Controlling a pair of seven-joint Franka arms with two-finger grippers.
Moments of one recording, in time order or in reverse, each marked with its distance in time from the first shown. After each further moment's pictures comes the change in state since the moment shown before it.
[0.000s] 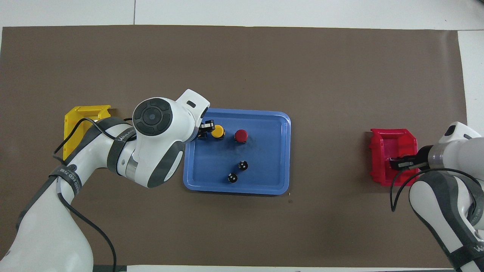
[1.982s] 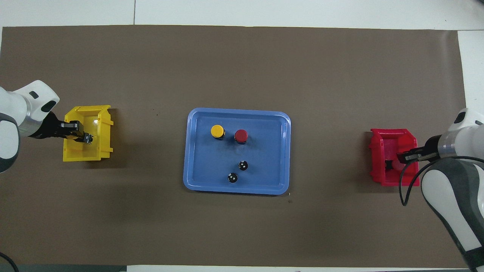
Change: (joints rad) left arm 0.557 -0.185 0.035 -0.115 0.018 -0.247 0.716; right arm 0.042 0.001 0.008 0.216 0.001 -0.252 0.020
